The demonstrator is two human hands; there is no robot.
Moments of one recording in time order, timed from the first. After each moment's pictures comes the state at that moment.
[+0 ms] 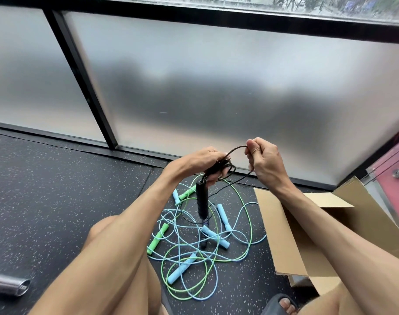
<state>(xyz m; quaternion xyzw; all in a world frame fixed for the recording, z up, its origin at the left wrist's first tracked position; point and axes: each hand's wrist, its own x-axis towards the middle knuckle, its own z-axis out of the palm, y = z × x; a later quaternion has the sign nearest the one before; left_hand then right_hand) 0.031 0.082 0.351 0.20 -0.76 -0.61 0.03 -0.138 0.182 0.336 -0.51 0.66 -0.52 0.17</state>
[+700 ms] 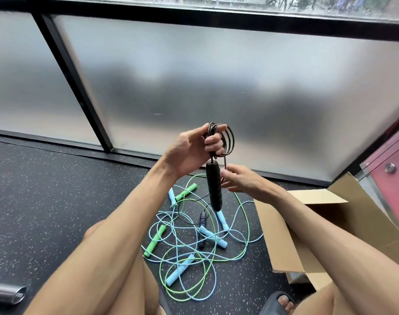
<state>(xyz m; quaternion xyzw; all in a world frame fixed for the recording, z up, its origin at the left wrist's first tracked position) 0.029 0.086 0.368 0.06 -0.41 -0.88 0.22 -0.129 0.186 0.306 -0.45 0.66 -0.33 0.50</state>
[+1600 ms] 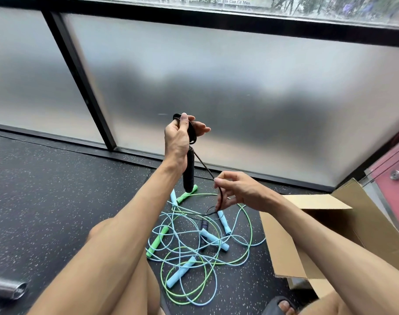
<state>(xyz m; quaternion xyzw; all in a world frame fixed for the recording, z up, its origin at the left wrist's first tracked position) 0.030 0.060 0.360 0.29 -0.43 -0.66 0.55 -0.109 0.194 0.309 -0.42 0.55 -0.37 0.62</state>
